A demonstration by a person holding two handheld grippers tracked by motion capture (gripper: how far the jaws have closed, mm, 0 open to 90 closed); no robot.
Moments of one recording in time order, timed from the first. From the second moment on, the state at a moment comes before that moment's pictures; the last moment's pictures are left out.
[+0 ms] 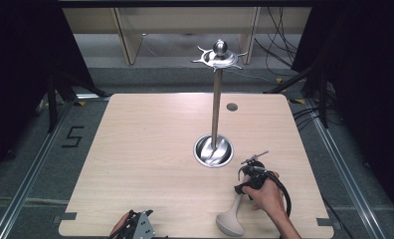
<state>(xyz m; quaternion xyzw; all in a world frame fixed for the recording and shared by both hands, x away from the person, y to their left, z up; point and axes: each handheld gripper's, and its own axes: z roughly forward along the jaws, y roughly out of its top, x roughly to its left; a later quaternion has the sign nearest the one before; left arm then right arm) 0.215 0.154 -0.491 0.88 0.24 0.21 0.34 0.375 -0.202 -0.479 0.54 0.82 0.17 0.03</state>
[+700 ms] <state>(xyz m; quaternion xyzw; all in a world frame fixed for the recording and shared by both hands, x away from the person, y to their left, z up) 0.215 0.155 -0.490 0.89 0.24 0.22 0.33 0.391 -0.190 -0.477 0.58 0.79 0.20 -0.06</state>
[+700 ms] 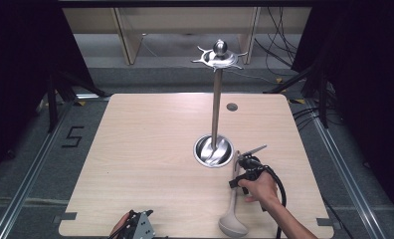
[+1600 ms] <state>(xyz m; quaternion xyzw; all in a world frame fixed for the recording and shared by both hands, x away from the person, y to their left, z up) 0.215 0.154 -0.491 0.89 0.24 0.21 0.34 0.382 -0.177 -0.480 0.54 0.80 0.26 -0.04</state>
